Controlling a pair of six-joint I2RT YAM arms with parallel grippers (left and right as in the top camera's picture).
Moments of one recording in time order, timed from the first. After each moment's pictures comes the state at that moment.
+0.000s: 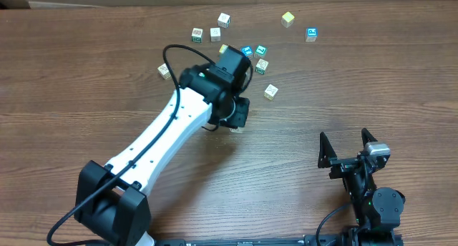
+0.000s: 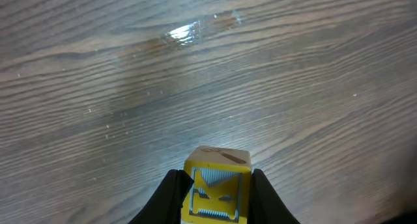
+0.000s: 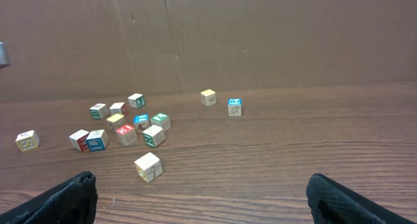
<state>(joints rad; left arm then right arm) -0.59 1.77 1.53 -1.08 0.12 -0.37 -0.03 0.05 0.02 -0.02 -0.16 0.10</state>
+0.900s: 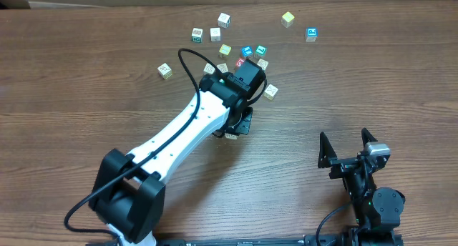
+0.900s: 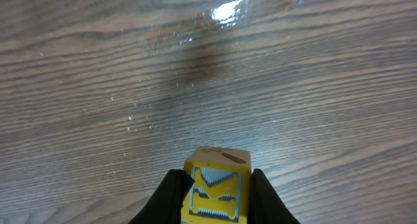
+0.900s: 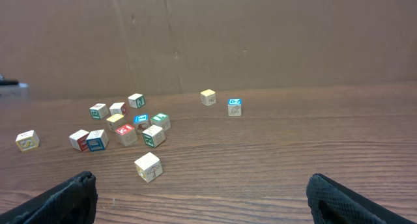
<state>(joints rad) -0.65 1.85 1.51 -1.09 -0.05 -0.44 -0.03 0.05 0.02 -0.02 -0.16 0.10</state>
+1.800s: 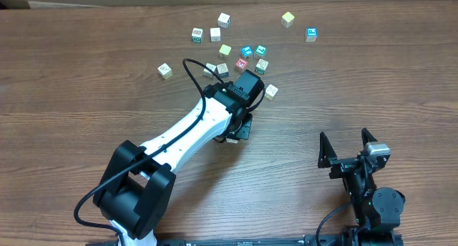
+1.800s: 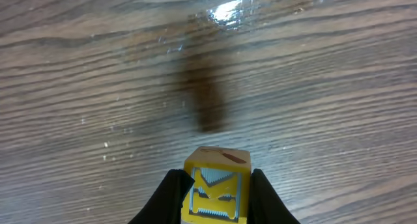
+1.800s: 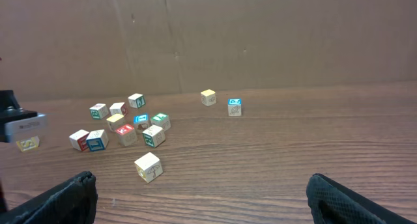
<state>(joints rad) -0.65 1.88 1.38 -0.91 -0.05 -0.45 -0.03 0.05 0.02 -0.02 -0.16 0.10</state>
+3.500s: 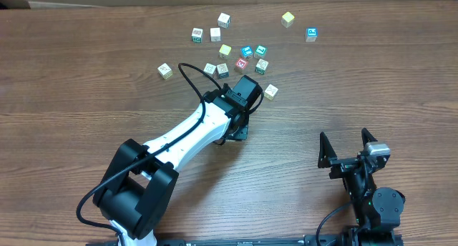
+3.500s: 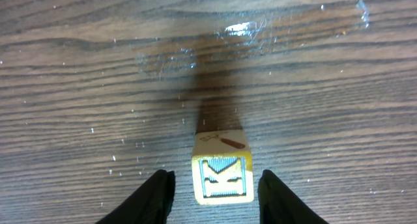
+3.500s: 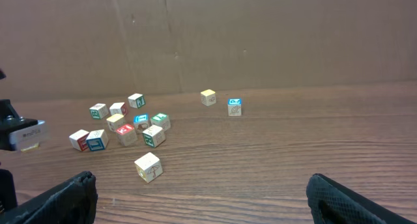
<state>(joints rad) -0.65 1.88 1.30 -0.81 -0.12 -0.52 -0.03 0.05 0.02 -0.02 -0.16 0.10</state>
